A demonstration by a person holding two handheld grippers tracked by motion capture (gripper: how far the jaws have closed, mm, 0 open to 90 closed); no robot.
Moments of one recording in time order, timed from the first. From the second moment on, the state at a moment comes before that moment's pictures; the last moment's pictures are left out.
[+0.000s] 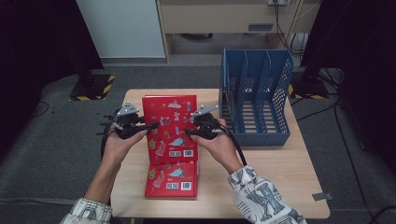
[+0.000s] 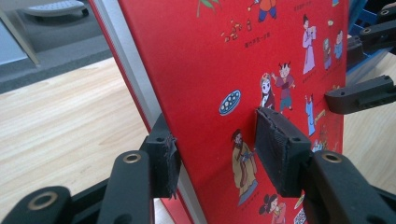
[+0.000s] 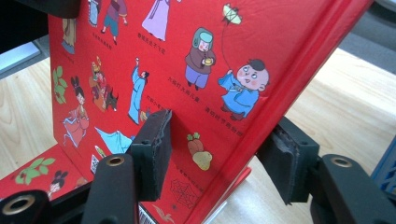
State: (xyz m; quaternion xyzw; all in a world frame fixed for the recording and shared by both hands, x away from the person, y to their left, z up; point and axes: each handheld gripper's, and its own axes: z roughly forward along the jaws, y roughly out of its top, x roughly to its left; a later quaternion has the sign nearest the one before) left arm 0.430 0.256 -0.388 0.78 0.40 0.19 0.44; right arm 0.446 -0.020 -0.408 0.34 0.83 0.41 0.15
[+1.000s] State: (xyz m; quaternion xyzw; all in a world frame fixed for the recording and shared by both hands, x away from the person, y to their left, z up) left arm 0.397 0.266 -0.384 0.78 0.38 0.22 0.45; right arm 0.419 -0.021 -0.396 0.29 0.83 0.44 0.17
